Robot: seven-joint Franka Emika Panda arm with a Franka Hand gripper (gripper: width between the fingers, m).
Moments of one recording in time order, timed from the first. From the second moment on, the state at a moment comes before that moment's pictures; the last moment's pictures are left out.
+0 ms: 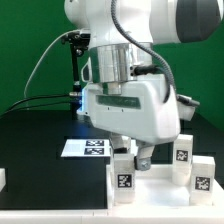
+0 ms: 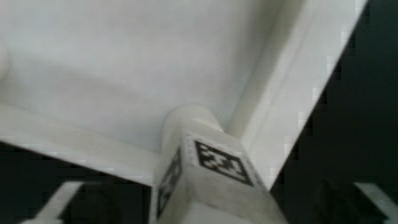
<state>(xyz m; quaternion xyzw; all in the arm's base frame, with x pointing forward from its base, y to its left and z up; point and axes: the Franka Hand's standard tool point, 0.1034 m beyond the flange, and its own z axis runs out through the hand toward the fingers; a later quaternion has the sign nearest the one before) 0.624 0.005 0.085 -0.86 0.51 -0.03 0.07</state>
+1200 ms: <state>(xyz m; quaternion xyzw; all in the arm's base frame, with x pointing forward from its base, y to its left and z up) 0.641 0.001 0.070 -0.98 0.17 -0.07 0.04</state>
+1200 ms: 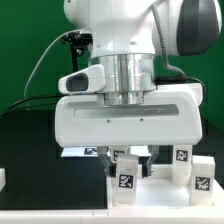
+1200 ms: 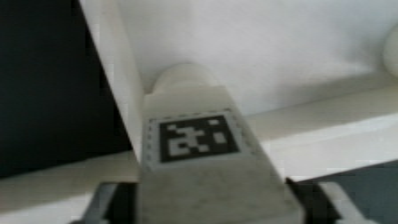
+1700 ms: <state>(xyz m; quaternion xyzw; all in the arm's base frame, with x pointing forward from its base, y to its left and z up) 0.636 0.001 0.068 -0.86 0.50 -0.03 0.04</state>
